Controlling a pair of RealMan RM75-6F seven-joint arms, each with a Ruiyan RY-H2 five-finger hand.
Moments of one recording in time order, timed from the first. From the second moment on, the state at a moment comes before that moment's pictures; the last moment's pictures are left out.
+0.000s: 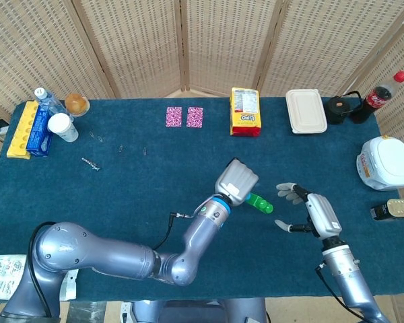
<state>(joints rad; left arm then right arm) -1.64 -1.76 -0.38 -1.48 0.14 1.07 1.22 0.33 -1.23 0.19 -1.84 -1.34 1.18 0.21</state>
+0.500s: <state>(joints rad) -1.67 -1.82 -0.44 -1.44 0.12 1.14 1.18 0.39 -1.30 0.20 -1.81 -1.24 1.13 0.09</state>
